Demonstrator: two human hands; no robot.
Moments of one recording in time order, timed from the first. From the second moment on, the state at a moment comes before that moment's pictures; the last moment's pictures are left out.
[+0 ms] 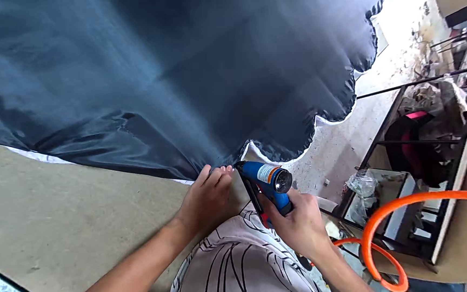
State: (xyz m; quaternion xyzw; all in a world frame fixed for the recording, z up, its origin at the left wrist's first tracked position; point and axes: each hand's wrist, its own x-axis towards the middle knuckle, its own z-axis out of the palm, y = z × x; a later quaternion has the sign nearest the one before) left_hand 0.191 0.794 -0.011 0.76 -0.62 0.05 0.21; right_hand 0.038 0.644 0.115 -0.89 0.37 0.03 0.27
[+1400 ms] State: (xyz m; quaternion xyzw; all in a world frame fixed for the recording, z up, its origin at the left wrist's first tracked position) left_hand 0.126 0.853 0.005 0.82 -0.27 -0.13 0.49; right_hand 0.014 0.589 0.143 -0.95 0.25 0.06 0.19
